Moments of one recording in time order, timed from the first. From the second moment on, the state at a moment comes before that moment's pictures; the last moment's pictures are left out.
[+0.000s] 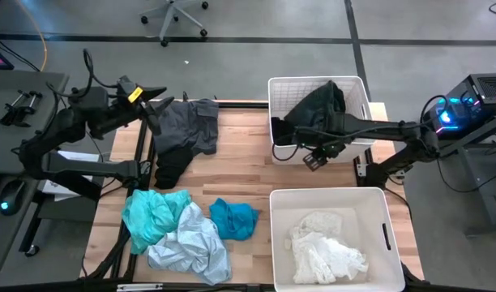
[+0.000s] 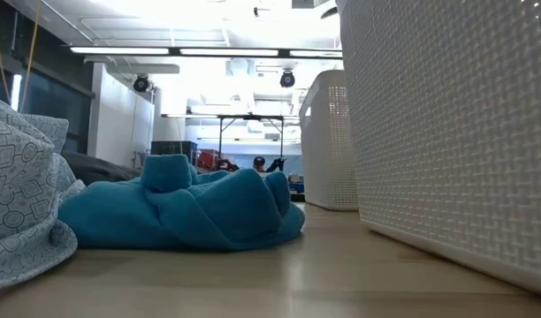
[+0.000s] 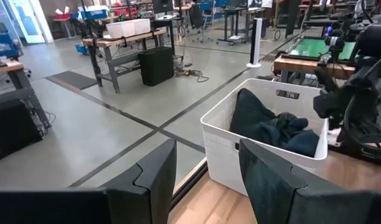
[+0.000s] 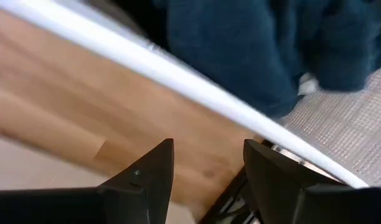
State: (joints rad) left arm 0.23 0.77 1.27 -0.66 -0.45 0.00; right arm -0.17 1.45 1.33 -1.55 0.14 0.78
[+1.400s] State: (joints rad) left arm -0.14 1.20 1.07 -0.59 0.04 -0.50; right arm 0.28 1.43 1.73 -1.03 0.42 0.38
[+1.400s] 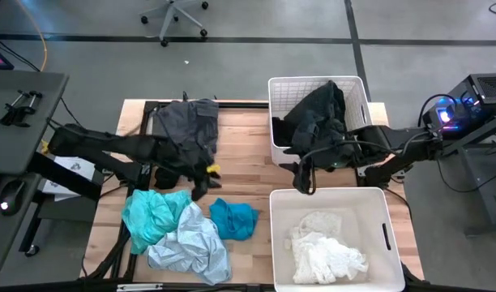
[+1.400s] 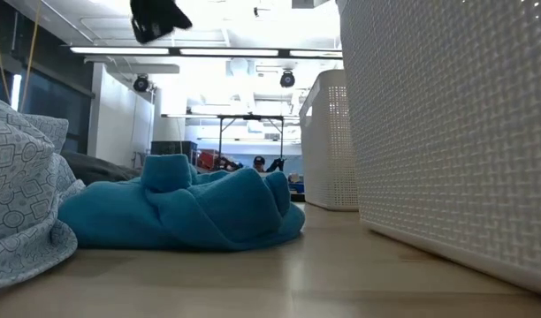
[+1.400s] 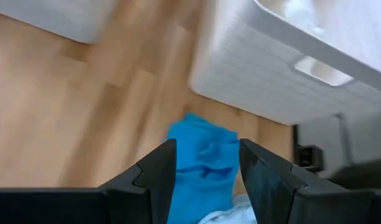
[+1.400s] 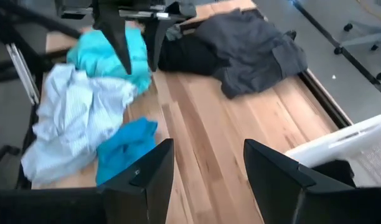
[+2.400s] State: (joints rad) left arm -0.14 1.81 0.91 -0.30 0.35 -0.26; right arm 0.32 1.43 1.73 -1.25 0.52 0.47
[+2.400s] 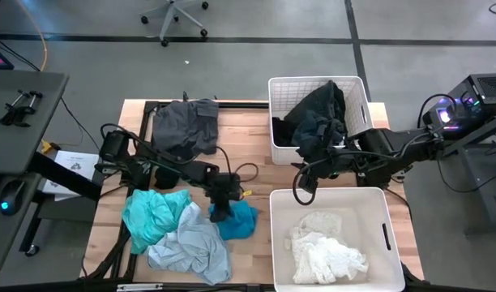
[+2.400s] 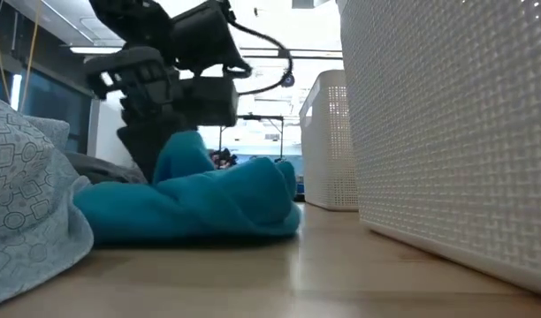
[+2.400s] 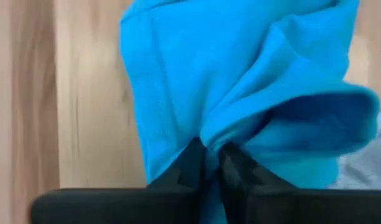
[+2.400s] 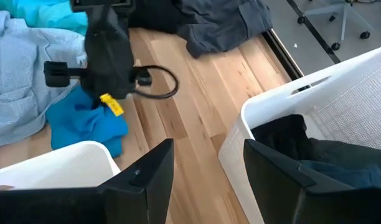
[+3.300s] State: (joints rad) left arm -0.13 1.27 1.10 -0.03 -0.09 -0.36; right arm 0.12 1.44 1.30 -0.25 0.15 0.27
